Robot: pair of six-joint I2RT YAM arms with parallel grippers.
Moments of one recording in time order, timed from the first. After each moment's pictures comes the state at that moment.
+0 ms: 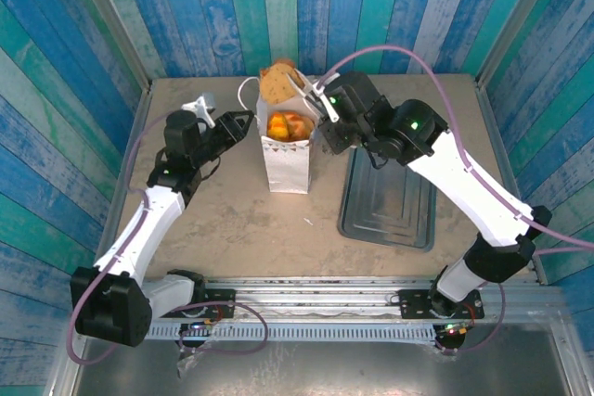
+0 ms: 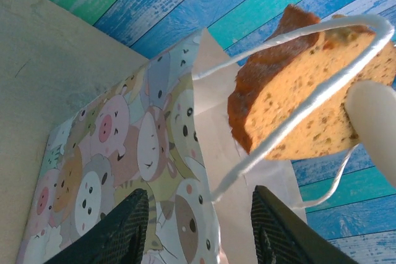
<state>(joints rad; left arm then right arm) -0.20 1.15 0.85 0.05 0.40 -0.84 0.90 1.61 1.98 -1.17 0.39 0.06</state>
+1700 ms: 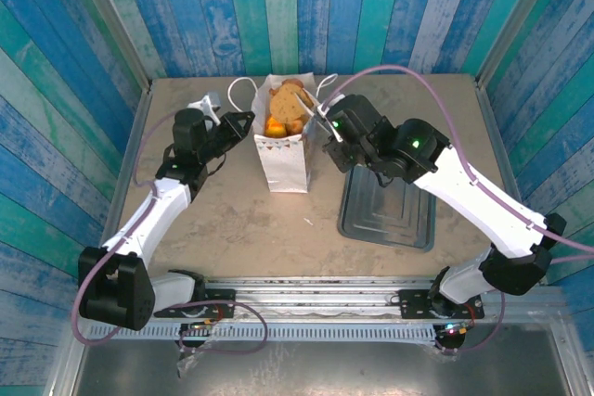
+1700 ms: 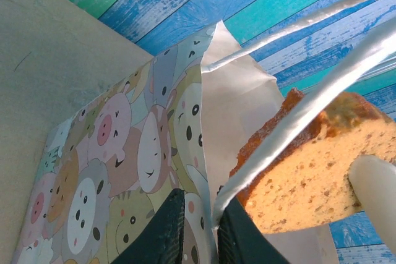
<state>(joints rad) -0.20 1.22 0.84 0.13 0.39 -0.87 0.94 1.48 1.76 -1.12 0.42 0.12</state>
